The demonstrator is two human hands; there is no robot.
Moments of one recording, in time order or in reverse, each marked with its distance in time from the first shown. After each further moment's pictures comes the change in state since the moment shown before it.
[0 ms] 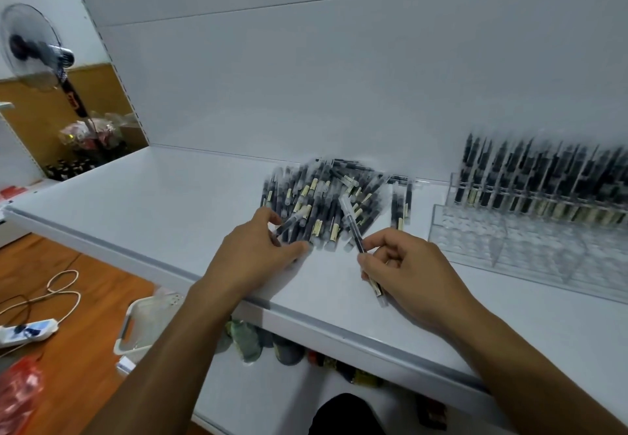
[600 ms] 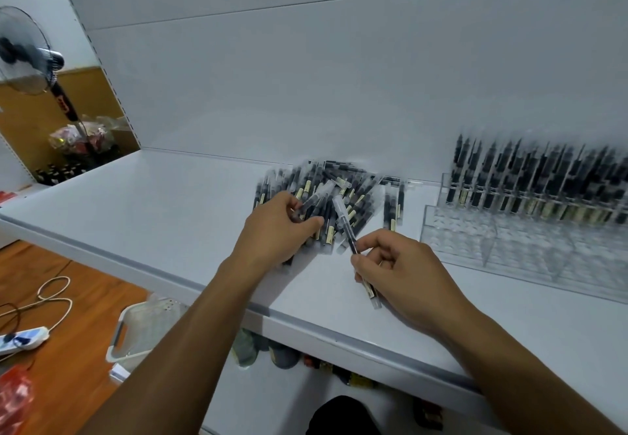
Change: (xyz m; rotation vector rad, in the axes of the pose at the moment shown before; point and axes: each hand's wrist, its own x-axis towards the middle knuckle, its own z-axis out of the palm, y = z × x) left_hand 0.029 0.030 0.017 -0.123 0.088 0.093; right_hand 0.000 0.000 -0.001 0.014 0.017 0.003
